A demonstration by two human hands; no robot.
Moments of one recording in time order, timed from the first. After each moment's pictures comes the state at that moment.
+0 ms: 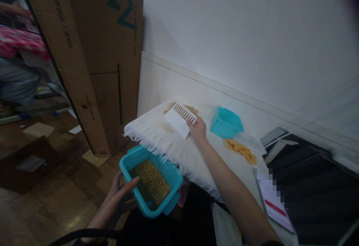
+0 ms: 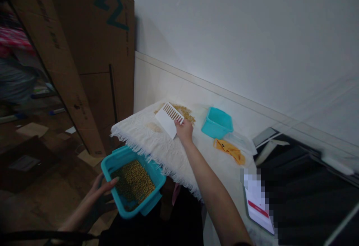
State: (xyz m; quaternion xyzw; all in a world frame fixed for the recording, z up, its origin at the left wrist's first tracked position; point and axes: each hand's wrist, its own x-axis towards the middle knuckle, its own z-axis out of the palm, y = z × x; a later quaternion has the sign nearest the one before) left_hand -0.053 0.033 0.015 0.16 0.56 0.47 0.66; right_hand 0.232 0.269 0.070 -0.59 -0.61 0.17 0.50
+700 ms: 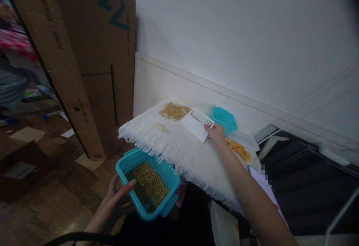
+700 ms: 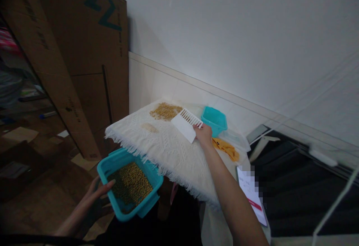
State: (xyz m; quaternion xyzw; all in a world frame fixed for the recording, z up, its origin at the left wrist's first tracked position) left_hand -0.048 0.032 0.011 0.17 0.56 0.47 0.67; right_hand 0.337 0.251 0.084 -0.68 -0.51 0.13 0.50
